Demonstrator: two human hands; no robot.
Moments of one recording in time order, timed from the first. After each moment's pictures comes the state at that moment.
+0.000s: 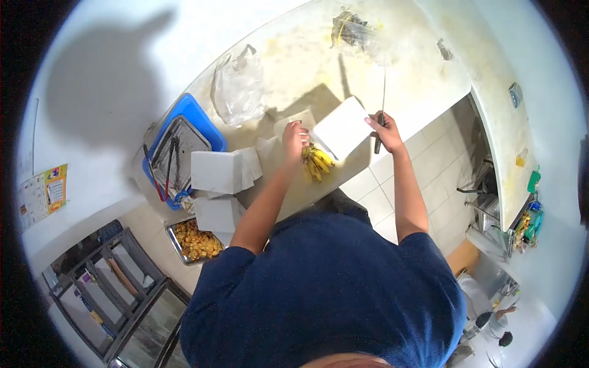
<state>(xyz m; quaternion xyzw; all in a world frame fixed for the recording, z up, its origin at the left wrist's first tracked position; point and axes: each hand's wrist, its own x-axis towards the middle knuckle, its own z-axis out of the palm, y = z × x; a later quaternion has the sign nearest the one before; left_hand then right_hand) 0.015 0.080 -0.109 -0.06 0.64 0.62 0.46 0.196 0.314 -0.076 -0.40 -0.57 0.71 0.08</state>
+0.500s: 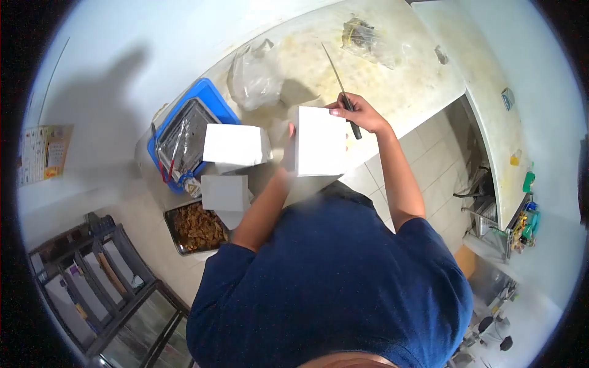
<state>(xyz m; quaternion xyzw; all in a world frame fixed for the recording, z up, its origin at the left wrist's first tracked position) 0.053 0.006 0.001 0.14 0.05 0.75 0.65 0.118 0.219 0.030 -0.12 -0.68 0.72 -0.03</state>
